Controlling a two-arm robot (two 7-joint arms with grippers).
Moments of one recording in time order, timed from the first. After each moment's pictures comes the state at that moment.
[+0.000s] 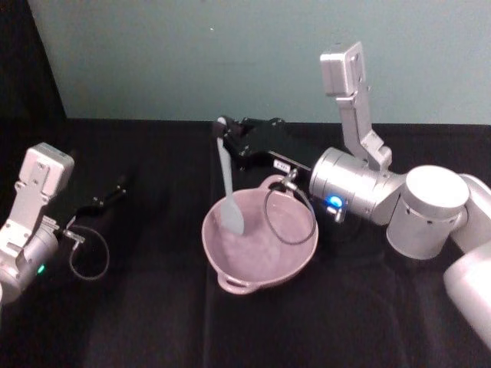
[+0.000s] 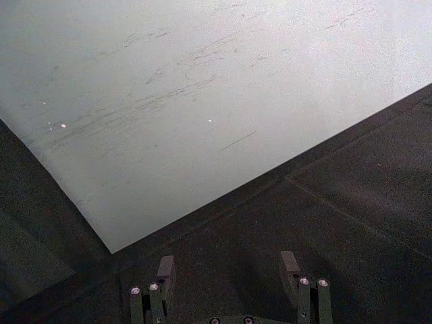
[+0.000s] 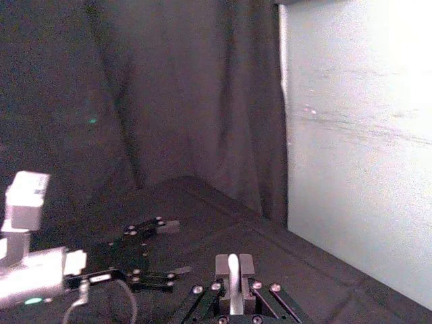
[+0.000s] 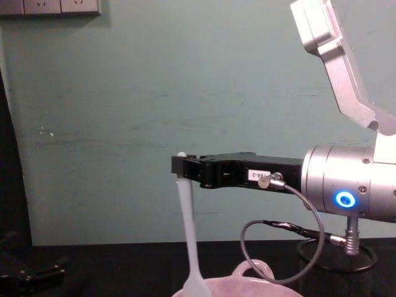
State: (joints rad) left arm -0.20 0.60 0.45 -1.41 -0.25 -0.12 0.03; right arm 0.47 0.30 -0.54 -1.45 0.48 0.16 0.47
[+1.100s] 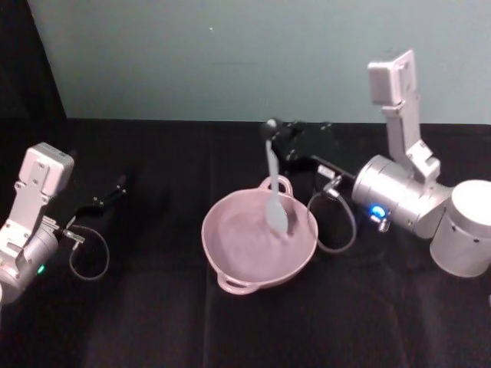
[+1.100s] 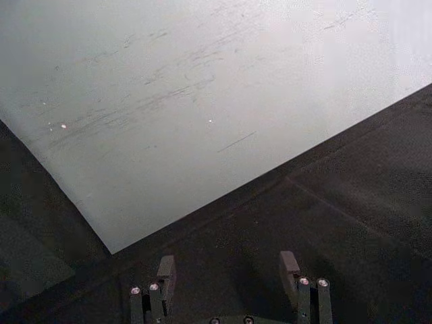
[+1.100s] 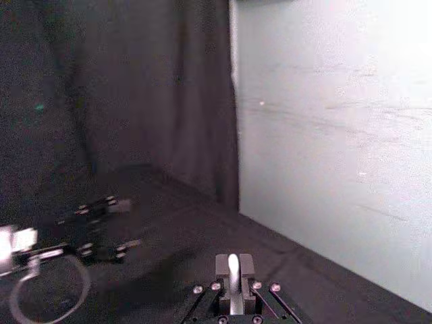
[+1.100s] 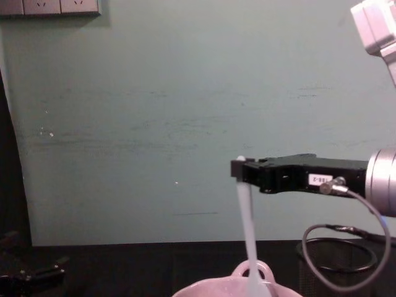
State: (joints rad) left arm -0.20 0.60 0.45 -1.41 -0.25 -0.12 0.03; right arm 0.38 0.40 -0.45 -1.56 0.45 0.18 0.39
